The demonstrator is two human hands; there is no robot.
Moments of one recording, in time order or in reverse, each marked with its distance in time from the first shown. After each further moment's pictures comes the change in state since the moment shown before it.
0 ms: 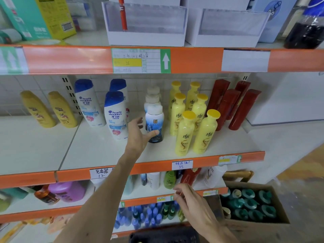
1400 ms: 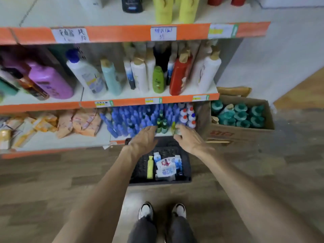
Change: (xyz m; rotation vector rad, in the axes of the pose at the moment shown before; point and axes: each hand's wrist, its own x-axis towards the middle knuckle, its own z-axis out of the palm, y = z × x) left_hand -0.332 -0.202 0.089 0.861 -0.719 -0.099; right_hand -0.138 0.141 0.129 -0.137 -0.280 0.238
